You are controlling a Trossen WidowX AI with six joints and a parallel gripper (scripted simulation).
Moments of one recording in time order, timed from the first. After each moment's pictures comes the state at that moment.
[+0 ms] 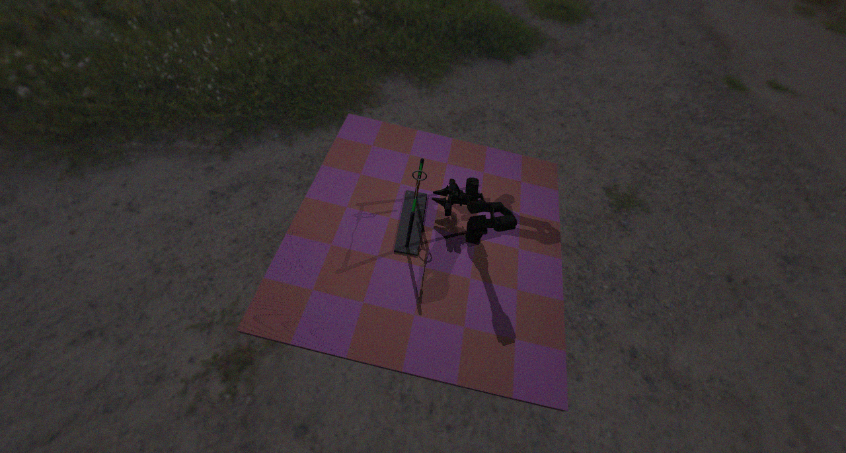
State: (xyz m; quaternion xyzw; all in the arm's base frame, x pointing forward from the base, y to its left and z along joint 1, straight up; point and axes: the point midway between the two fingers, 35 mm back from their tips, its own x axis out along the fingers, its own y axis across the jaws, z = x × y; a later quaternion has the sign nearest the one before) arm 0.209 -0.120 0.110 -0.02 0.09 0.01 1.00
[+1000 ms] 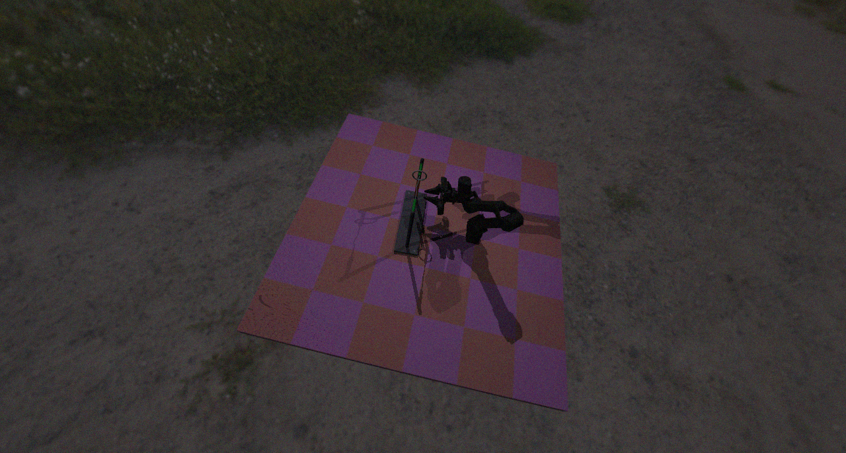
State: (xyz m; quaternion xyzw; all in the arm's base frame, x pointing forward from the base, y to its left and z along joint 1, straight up) arm 0.249 -0.097 0.135 -0.01 0.08 0.04 1.00
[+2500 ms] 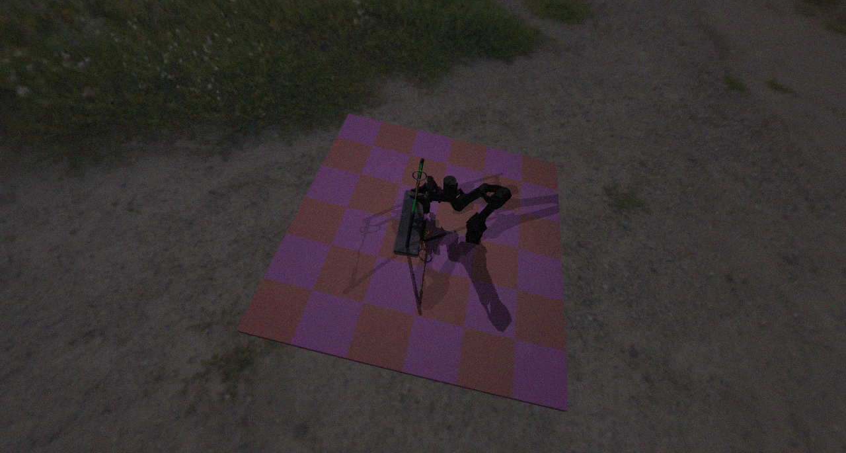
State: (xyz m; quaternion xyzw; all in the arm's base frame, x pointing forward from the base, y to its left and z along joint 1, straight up) arm 0.314 -0.092 0.126 -0.01 0.08 0.04 1.00
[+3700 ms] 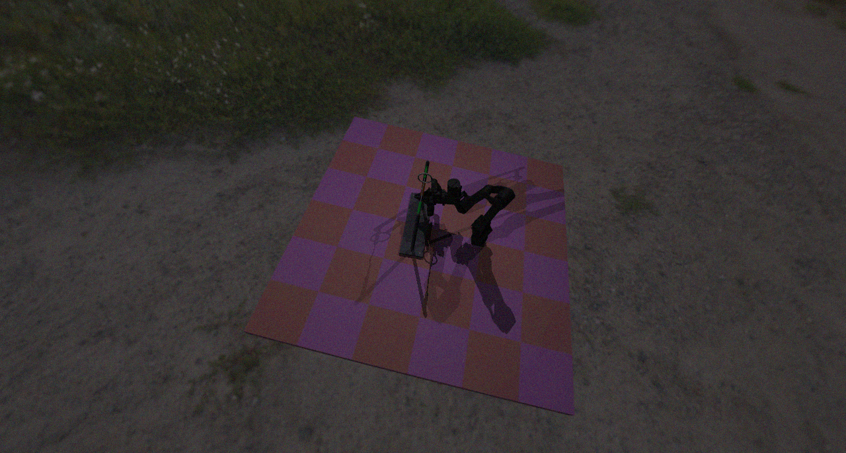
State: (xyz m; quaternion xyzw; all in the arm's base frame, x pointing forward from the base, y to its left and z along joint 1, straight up) arm 0.319 -0.091 0.123 -0.01 0.08 0.04 1.00
